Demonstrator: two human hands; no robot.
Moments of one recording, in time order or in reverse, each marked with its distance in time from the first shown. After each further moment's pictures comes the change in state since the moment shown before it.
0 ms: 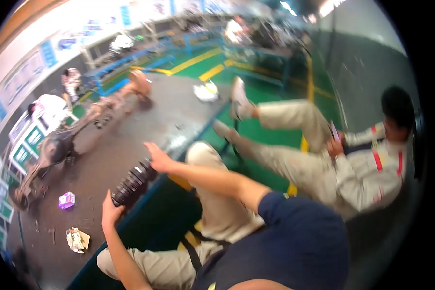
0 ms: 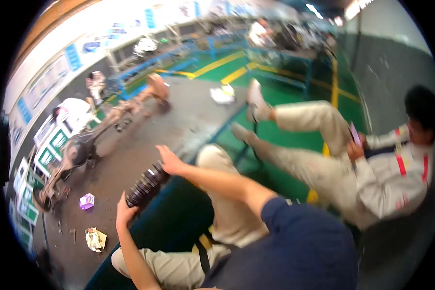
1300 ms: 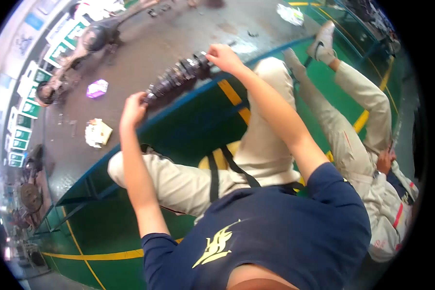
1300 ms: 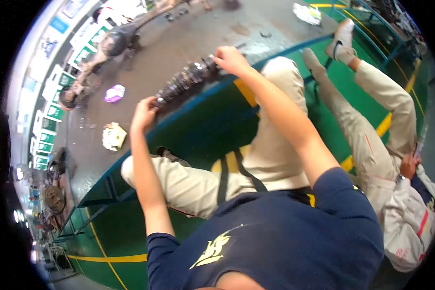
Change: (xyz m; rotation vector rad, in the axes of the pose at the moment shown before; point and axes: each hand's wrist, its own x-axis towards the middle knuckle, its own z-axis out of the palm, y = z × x) left_hand -0.008 -0.019 -0.021 0.141 -0.013 -0.042; right_hand 0.009 0.005 -0.026 -0.104 -0.245 0.189
